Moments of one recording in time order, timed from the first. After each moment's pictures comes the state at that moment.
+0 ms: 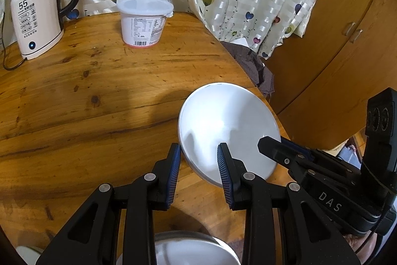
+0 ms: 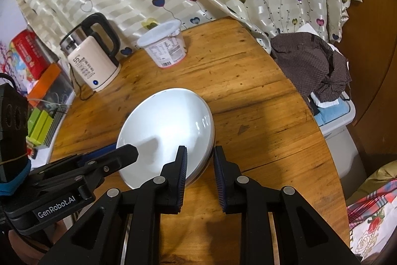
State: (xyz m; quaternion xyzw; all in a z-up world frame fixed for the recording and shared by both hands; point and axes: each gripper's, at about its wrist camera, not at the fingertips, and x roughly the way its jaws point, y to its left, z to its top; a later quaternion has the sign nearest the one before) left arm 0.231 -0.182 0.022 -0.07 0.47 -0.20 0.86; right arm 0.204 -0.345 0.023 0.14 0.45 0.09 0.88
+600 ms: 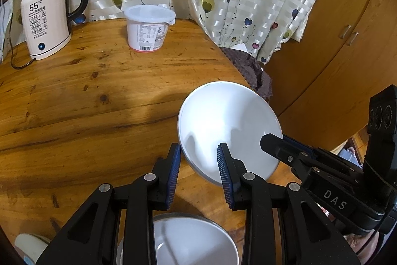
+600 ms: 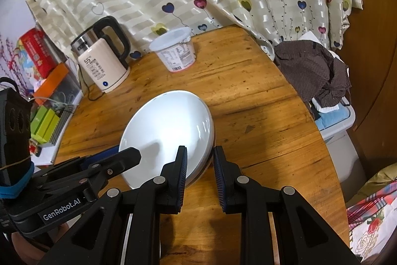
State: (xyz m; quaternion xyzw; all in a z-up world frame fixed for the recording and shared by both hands) left arm 0.208 -0.175 0.034 -0.08 0.46 -0.19 0.87; right arm 0.184 -0.334 0.042 0.13 0.43 0.10 0.89
